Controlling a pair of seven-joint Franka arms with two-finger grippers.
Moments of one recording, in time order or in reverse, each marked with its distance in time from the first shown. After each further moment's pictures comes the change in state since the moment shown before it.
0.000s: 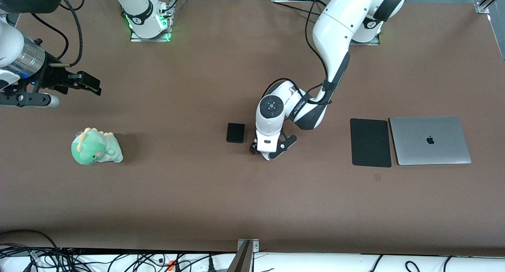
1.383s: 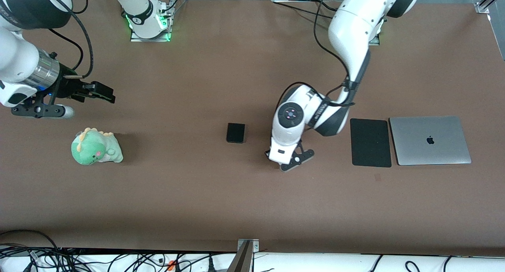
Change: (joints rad) left arm 0.114 -0.083 0.017 0.044 0.019 -0.143 0.358; right arm 0.010 0.055 0.007 -0.012 0.091 0.065 0.038
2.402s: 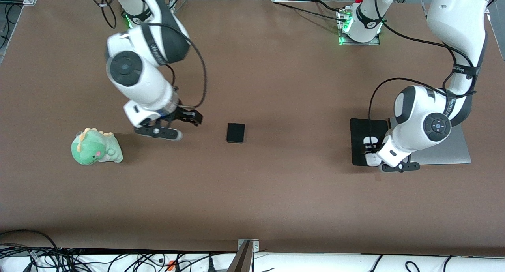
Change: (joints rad) left arm 0.627 -0.338 -0.154 -0.567 0.001 0.115 0.902; right arm 0.325 0.264 0.016 -0.015 0.003 0.364 0.422
